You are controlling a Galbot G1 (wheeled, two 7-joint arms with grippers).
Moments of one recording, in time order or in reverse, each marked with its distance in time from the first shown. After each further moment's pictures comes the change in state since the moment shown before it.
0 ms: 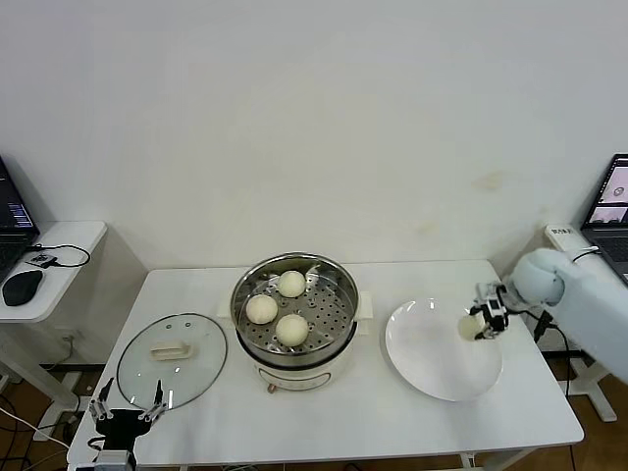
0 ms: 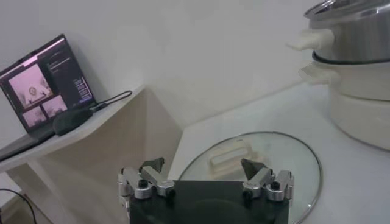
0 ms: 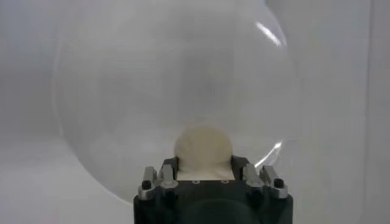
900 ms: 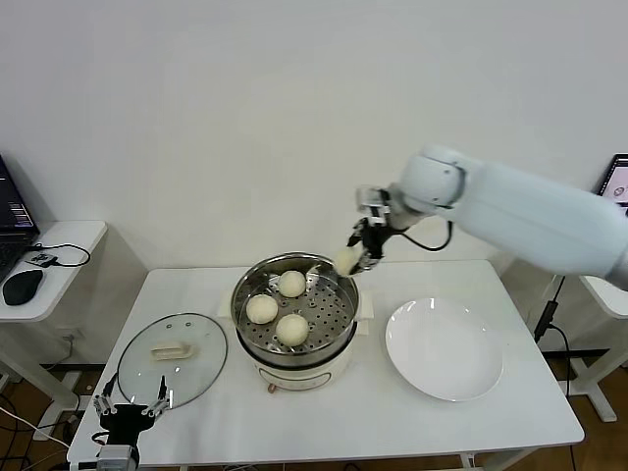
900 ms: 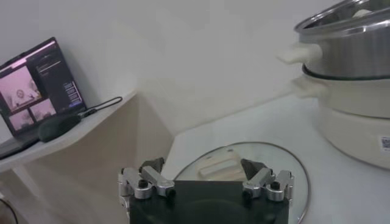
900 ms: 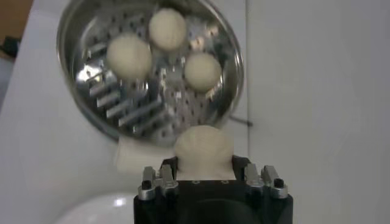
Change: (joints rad) left arm -0.014 0.004 0.004 0.000 -0.016 0.002 0.001; right arm 0.523 0.434 -0.416 0.035 0.585 -0.266 0.137
